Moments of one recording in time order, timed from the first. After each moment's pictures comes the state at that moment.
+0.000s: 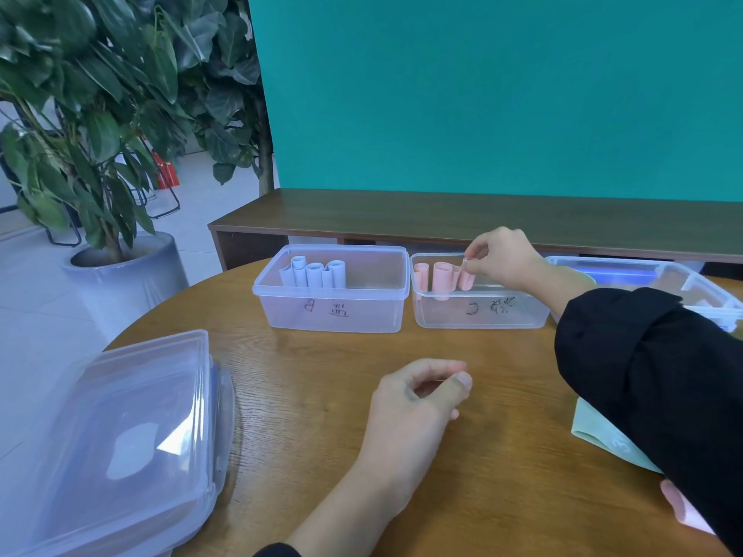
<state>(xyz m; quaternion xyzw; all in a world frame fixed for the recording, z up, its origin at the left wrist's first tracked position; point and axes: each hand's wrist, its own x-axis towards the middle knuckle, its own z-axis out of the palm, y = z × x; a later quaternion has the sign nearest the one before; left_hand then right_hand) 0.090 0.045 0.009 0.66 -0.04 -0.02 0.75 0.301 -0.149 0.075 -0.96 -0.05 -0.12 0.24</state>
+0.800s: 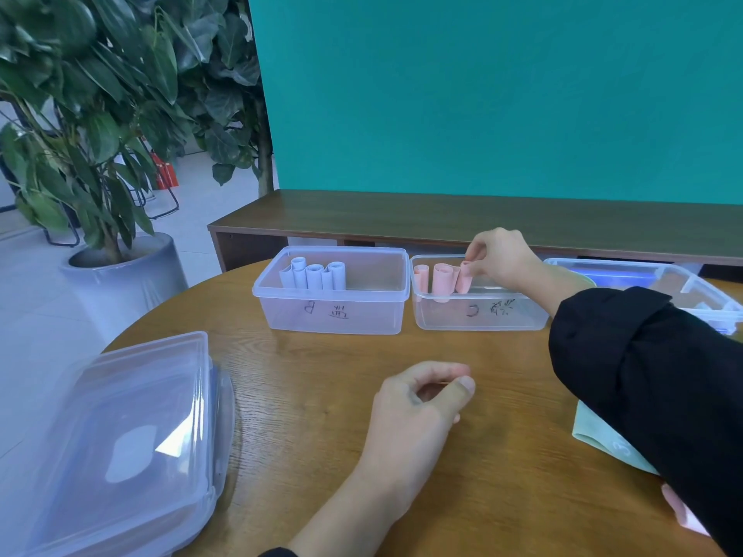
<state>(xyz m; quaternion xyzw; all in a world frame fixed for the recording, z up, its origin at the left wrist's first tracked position) 0.089 0.044 0.010 0.67 -0.04 -0.02 0.74 0.308 -0.145 0.076 -0.97 -0.03 -0.11 0.23</state>
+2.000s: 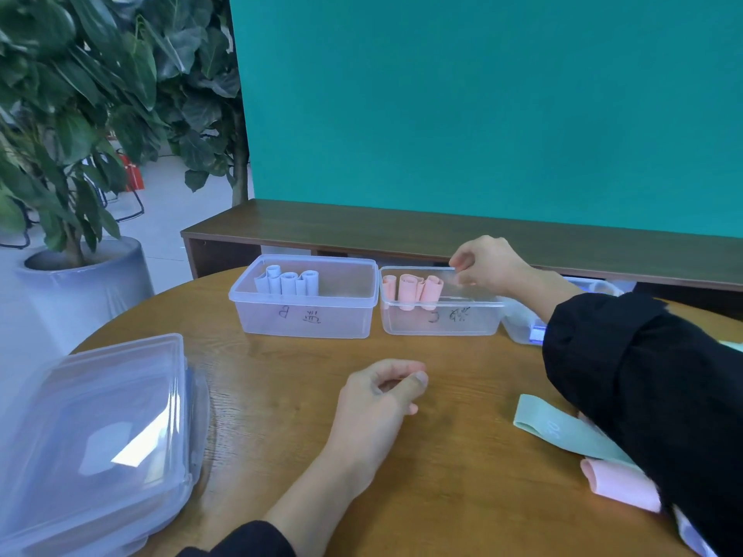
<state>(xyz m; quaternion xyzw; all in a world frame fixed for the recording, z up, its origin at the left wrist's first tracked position) 0.095 0.047 0.004 0.67 -0.04 -0.02 0.74 0.259 -0.169 0.111 -0.98 -0.05 -0.10 0.18</state>
